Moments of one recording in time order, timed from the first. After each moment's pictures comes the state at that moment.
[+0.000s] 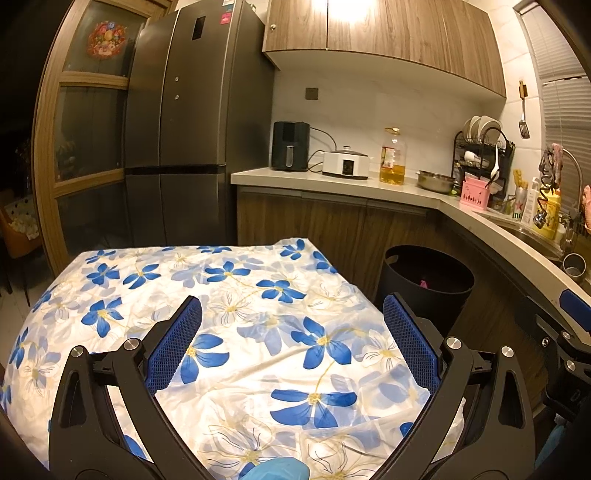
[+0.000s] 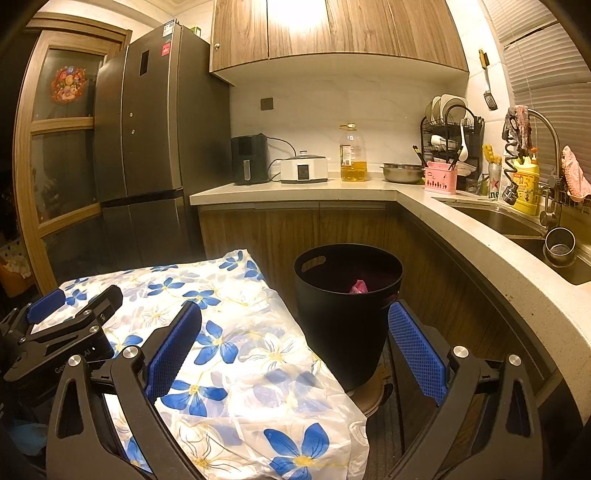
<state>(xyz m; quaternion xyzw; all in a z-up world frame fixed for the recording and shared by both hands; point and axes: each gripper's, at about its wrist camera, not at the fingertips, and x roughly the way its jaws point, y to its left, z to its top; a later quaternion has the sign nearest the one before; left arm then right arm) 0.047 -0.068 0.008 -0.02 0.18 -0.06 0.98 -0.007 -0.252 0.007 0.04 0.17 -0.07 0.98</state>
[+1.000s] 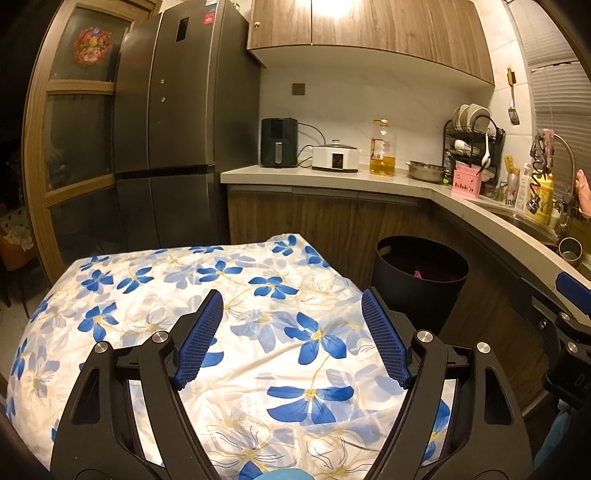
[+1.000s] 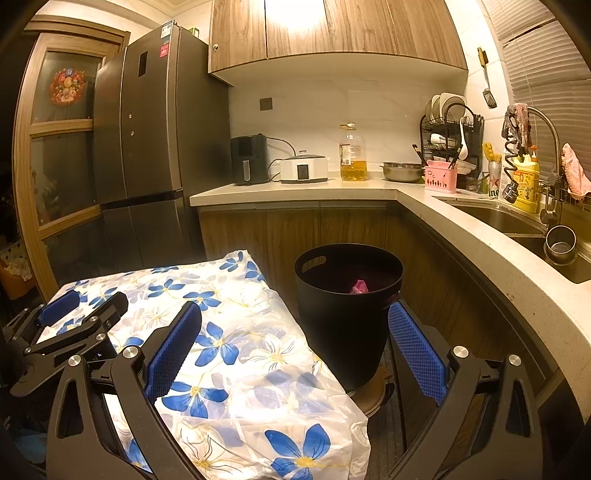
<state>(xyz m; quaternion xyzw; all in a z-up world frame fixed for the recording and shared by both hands) 0.047 -0.078 0.005 0.01 0.18 -0.08 0.98 -0.005 -0.252 0.007 0.05 0.17 -0.07 0.98</state>
